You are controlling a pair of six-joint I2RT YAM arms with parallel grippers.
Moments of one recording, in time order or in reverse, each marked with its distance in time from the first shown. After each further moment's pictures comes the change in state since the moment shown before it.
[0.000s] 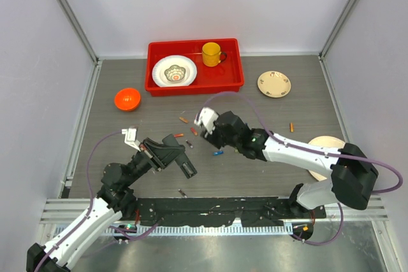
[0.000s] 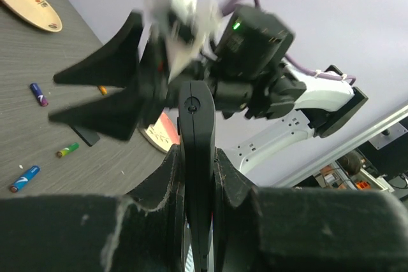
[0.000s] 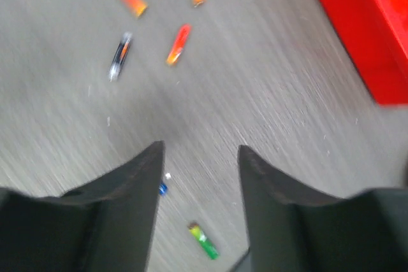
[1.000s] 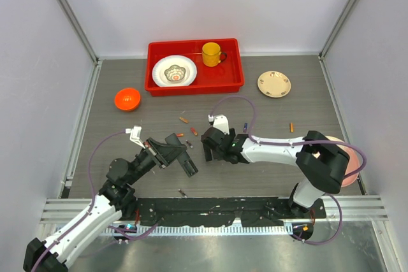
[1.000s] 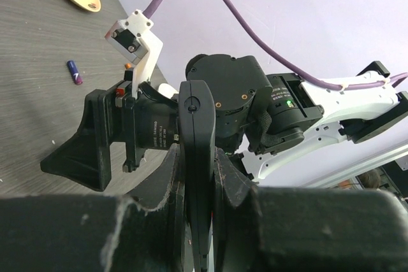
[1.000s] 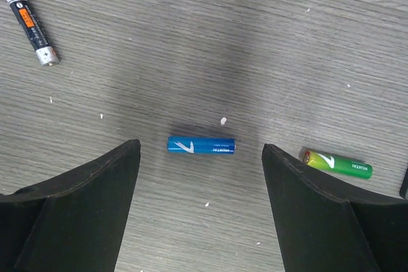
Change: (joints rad) left arm 0.000 0.083 0.000 -0.050 -0.055 0.000; right arm 0.087 0.233 0.061 -0.220 0.323 1.058
